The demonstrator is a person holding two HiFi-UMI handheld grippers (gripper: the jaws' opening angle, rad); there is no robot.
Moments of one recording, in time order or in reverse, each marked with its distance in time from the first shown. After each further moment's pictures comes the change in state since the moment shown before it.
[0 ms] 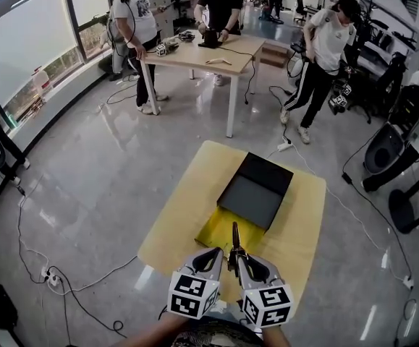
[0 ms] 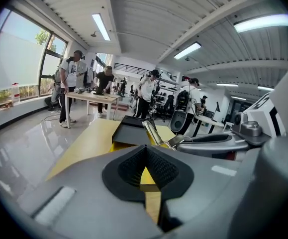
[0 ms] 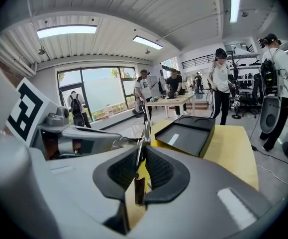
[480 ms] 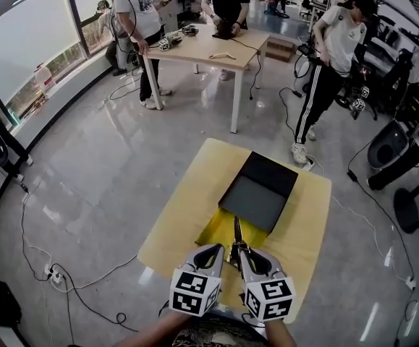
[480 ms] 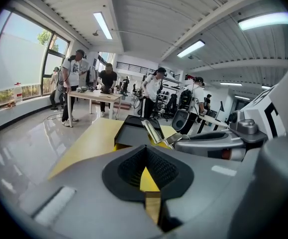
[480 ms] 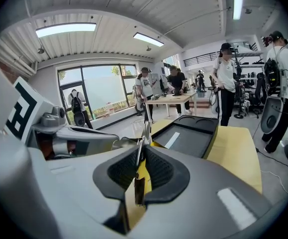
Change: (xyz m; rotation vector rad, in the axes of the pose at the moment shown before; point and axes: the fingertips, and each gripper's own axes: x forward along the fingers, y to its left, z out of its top) left arm 0.048 0.036 0.028 -0.012 0.006 0.033; right arm 0.059 -0.033 0.032 -0.019 0.026 0.017
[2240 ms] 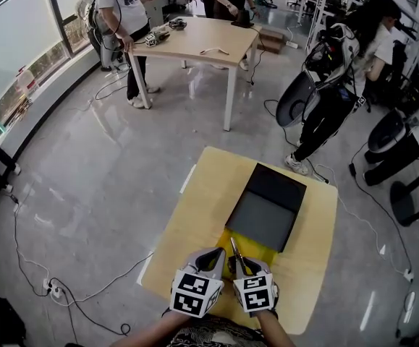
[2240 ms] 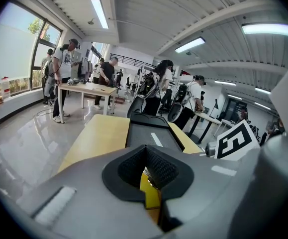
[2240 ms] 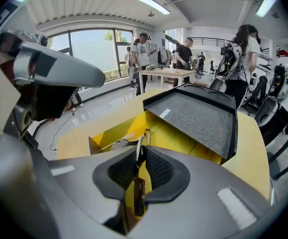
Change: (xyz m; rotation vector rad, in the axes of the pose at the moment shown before) left arm 0.139 0.159 0.055 0.003 0.083 -0.098; right arm 0.238 -0.055 -0.025 -0.067 0.345 -0.122
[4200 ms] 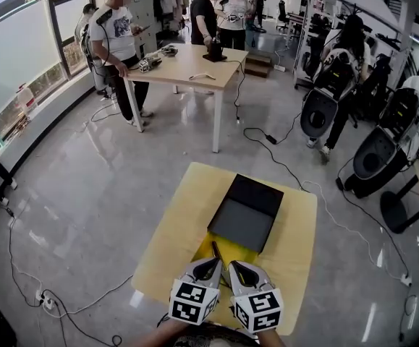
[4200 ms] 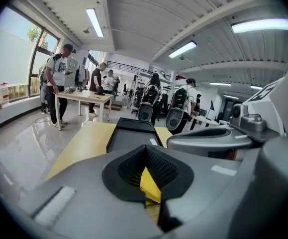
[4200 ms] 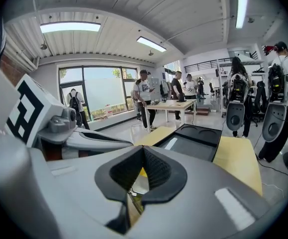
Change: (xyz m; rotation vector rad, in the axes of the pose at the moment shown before) left arm -0.095 -0.154 -0.016 0.047 -0.078 -0.014; right arm -0.232 0.035 0.010 0.029 -0.400 0.083
